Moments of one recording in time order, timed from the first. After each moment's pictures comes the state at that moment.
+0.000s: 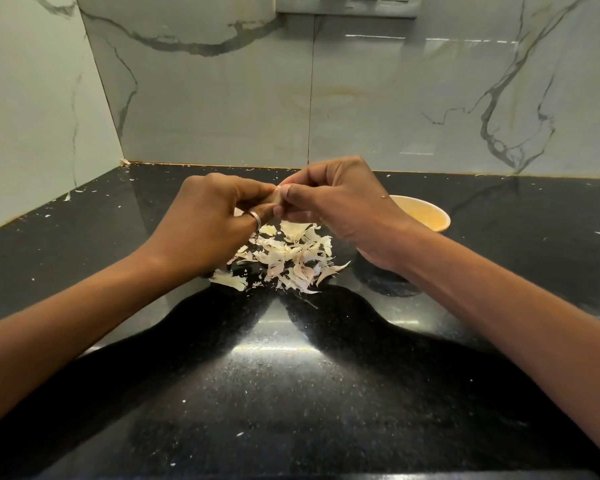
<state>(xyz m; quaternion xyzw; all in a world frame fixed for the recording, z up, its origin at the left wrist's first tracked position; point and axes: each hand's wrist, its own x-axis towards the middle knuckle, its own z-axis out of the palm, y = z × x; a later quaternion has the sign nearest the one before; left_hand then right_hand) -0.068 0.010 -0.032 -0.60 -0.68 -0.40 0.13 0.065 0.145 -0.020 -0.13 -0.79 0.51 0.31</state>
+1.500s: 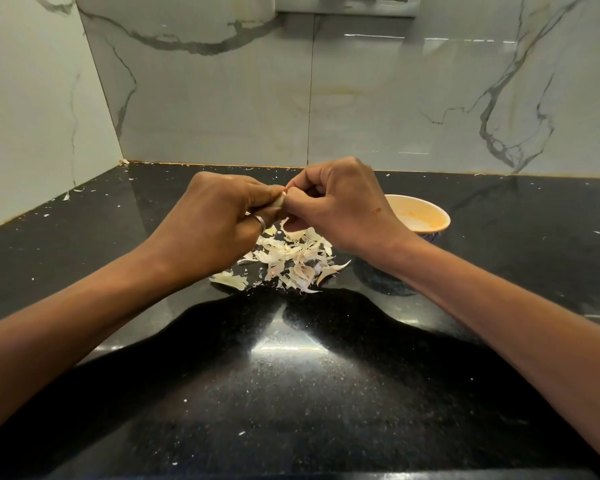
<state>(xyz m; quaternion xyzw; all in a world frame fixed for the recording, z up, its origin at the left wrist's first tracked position) -0.067 0.009 -0.027 -0.68 -0.63 -0.32 0.20 0.068 0.138 -0.022 -0.13 -0.87 0.29 0.37</state>
